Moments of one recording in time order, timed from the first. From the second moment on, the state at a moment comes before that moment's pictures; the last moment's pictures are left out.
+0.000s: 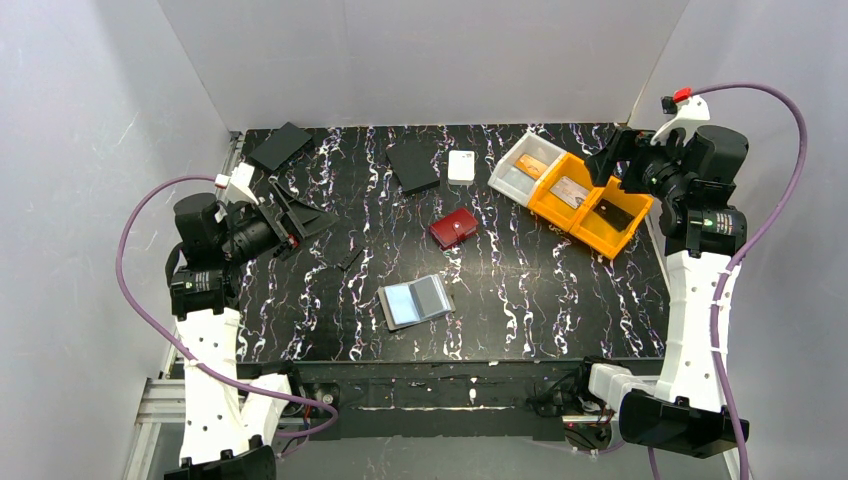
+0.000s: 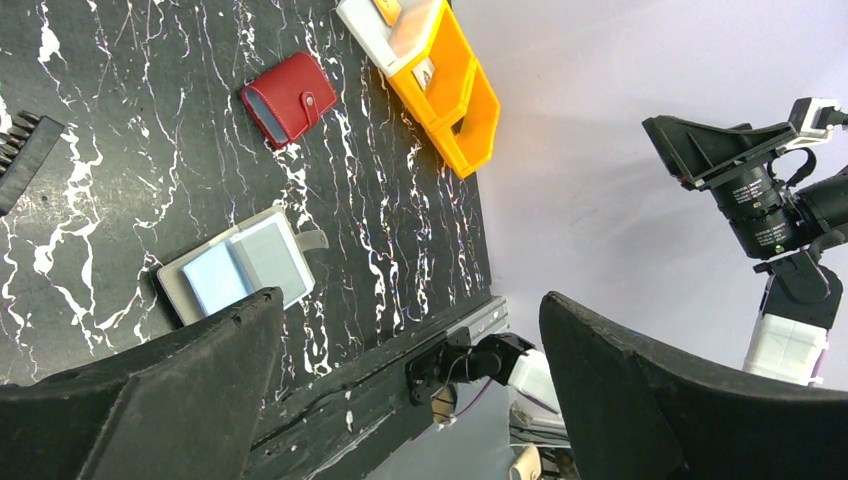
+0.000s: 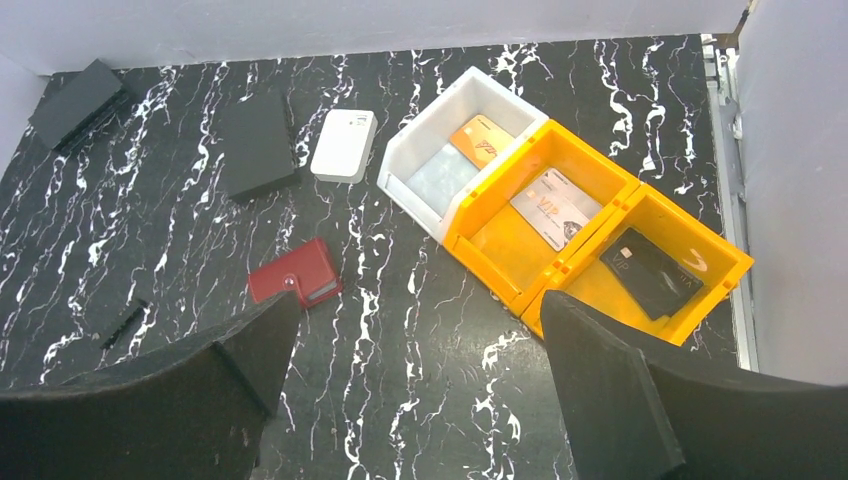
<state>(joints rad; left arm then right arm) 0.18 0.83 1.08 -0.70 0.86 -0.68 -0.16 1.08 1.44 -0.68 -0.39 0.09</state>
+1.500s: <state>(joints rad) 0.15 0.80 1.00 -0.63 0.94 -0.67 -0.16 1.09 1.38 -0.63 -0.47 0.10</state>
